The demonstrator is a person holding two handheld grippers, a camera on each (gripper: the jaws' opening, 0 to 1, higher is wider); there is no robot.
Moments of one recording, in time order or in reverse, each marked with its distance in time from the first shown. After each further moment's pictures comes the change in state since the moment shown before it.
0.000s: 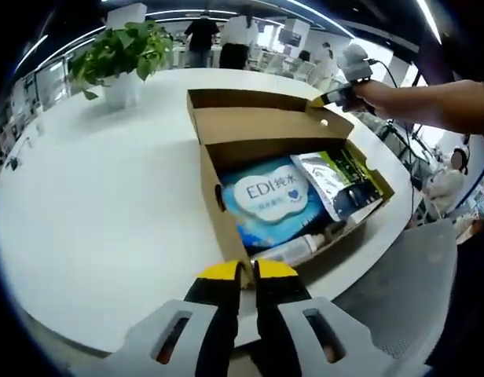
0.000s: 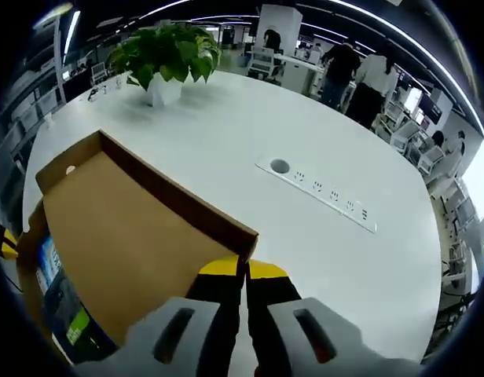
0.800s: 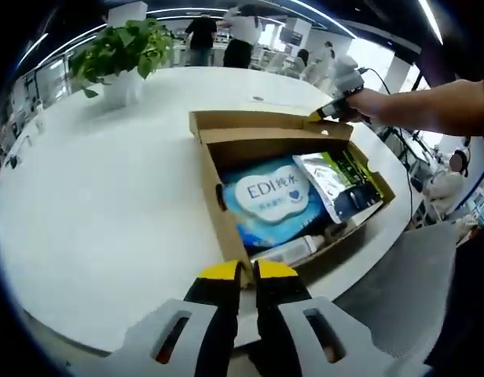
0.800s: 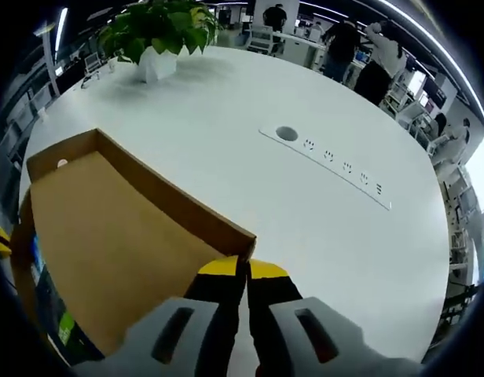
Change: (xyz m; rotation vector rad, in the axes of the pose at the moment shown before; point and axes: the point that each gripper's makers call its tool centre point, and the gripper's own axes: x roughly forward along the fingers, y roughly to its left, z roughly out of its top) left arm 0.001 0.001 0.004 -0.015 0.013 0.003; right arm 0.019 0.002 -0.028 0.015 0.097 0.008
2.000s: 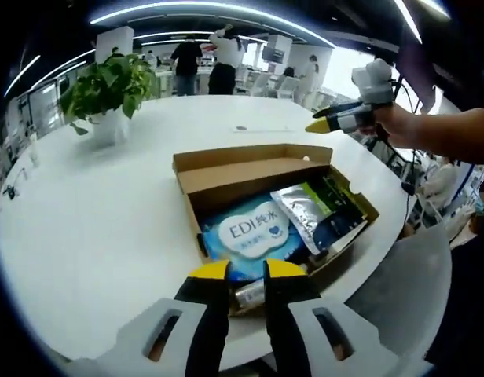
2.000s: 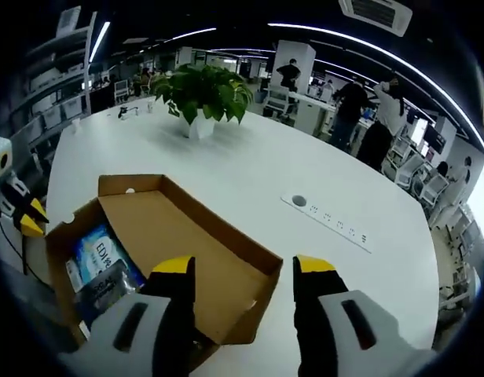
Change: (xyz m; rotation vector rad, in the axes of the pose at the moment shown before) left arm -0.017 -0.027 0.041 0.106 -0.132 -0.038; right arm -0.119 0.060 0.022 -0.115 -0.319 0.033
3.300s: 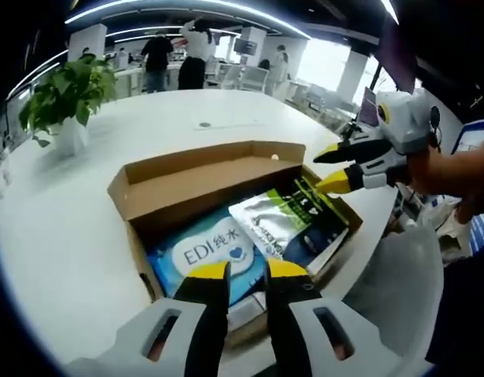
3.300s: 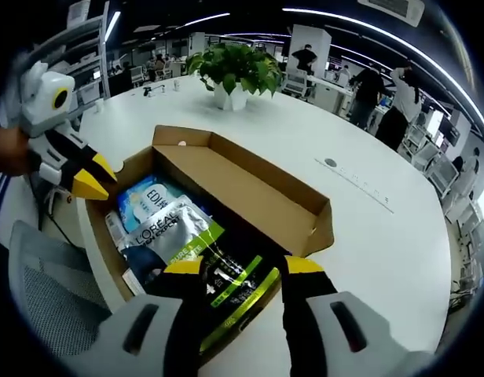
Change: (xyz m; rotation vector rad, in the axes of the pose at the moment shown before) left arm 0.052 -0.042 0.019 0.059 0.062 -0.142; right arm -0.043 0.079 -0.075 0.001 0.097 0.098
